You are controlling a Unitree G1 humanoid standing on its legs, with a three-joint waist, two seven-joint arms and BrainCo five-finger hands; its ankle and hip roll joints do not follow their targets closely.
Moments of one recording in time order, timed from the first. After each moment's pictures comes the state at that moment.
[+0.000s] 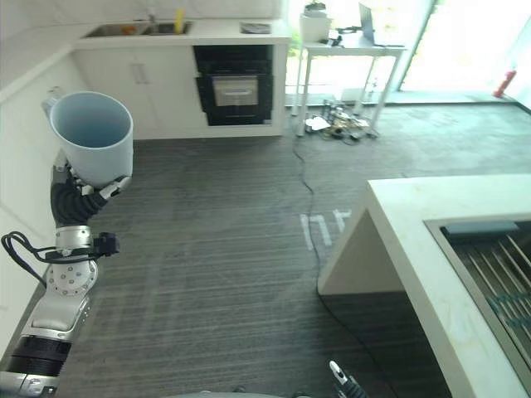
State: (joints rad) left arm -0.08 0.55 -0.01 0.01 -0.10 -0.37 0.41; right arm 0.09 -0.21 0.04 1.21 0.81 -0.12 0.23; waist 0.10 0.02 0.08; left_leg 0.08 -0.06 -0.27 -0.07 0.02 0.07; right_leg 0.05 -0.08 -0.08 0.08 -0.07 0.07
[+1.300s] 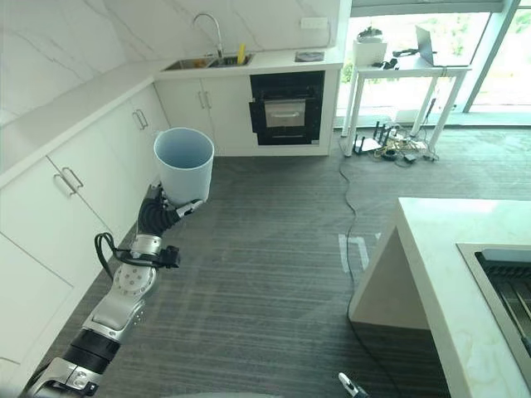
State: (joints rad) left arm -0.20 0.44 -0.27 0.08 -0.18 -0.29 0.33; right arm 0.09 -0.28 0.14 1.21 0.76 -0.08 0.31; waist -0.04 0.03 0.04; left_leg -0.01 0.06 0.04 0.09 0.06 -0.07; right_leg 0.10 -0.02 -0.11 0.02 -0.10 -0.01
